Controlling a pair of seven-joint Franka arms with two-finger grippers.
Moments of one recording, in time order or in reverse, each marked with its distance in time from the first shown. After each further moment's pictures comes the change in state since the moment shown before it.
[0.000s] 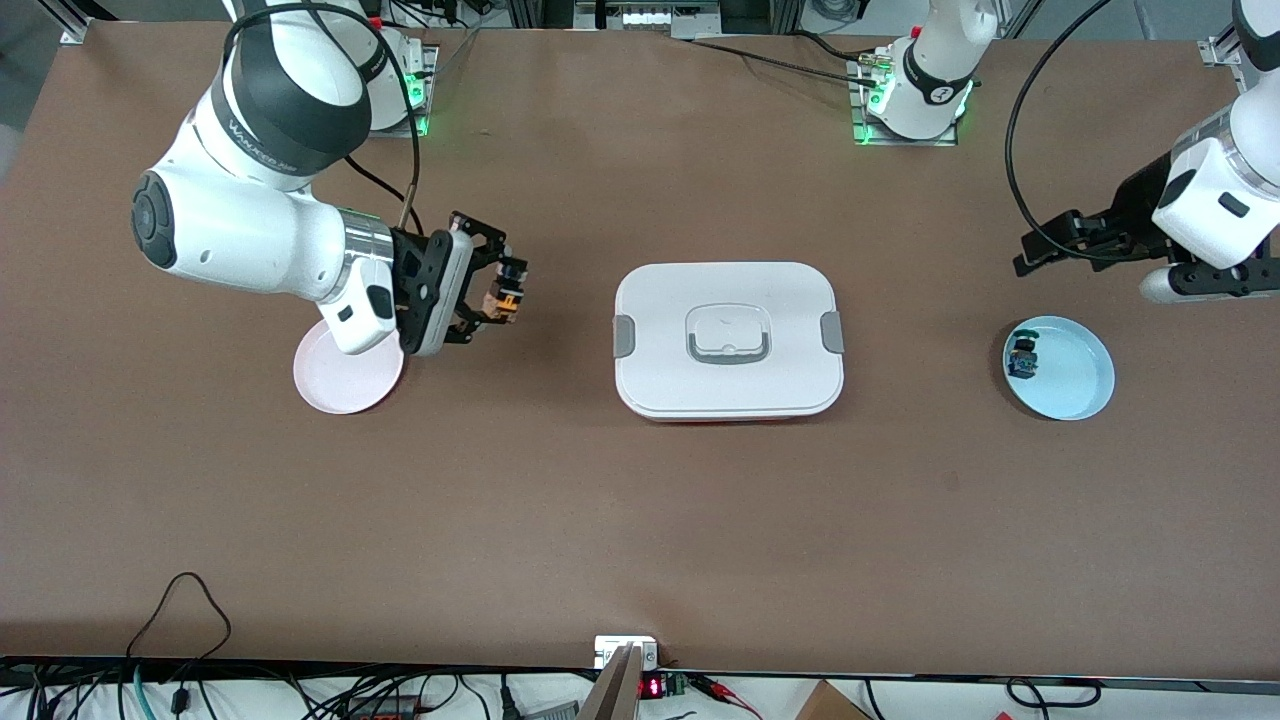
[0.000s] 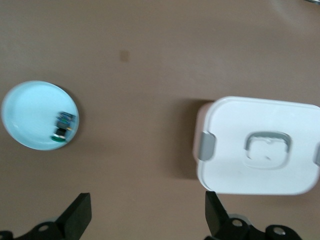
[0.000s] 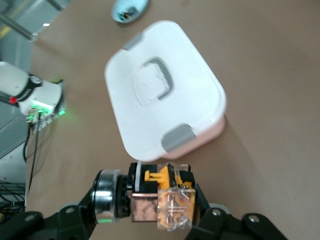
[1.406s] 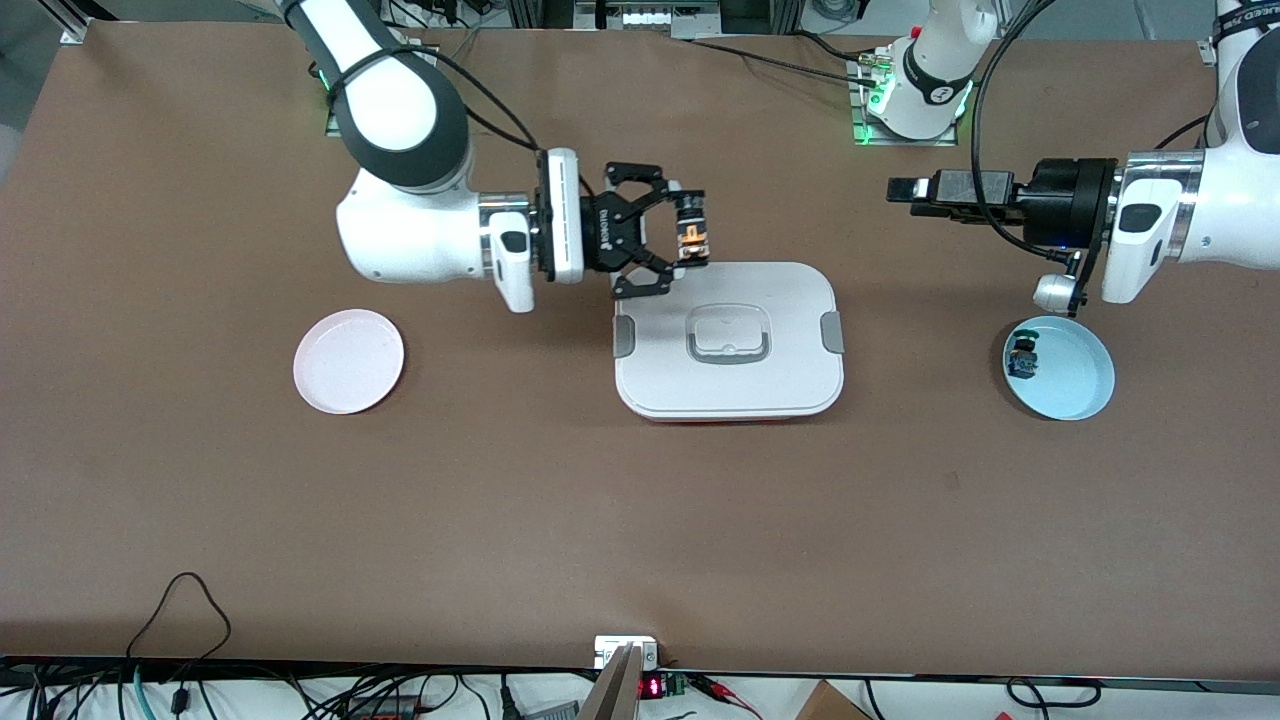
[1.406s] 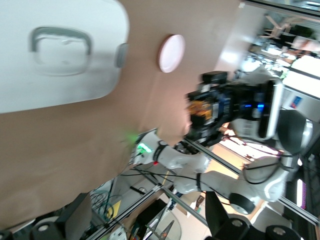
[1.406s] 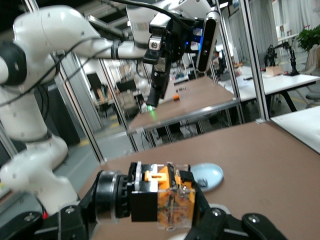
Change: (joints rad) left arm 0.034 0.122 -0.008 0.005 -0.860 -0.197 0.045; right arm 0.247 0.092 0.003 -0.033 0.954 0.233 -0.744
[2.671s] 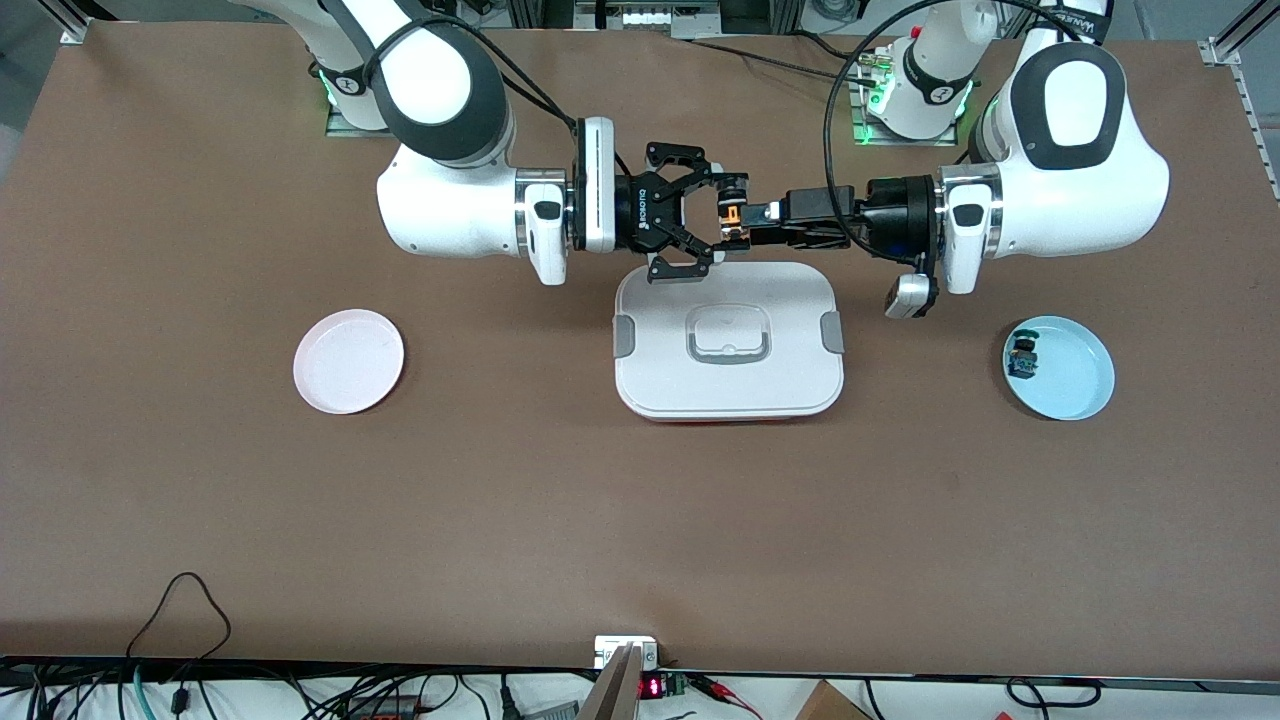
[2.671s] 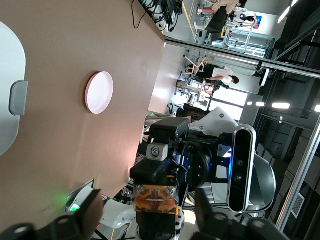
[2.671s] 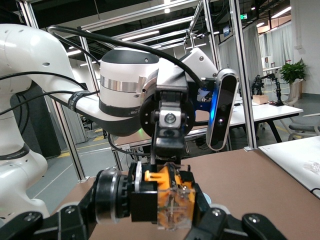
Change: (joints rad) left arm -0.010 -0.084 -0.248 -0.331 -0.378 0.516 0.263; right arm 0.067 0.007 -0.002 0.047 0.077 0.123 -0.119
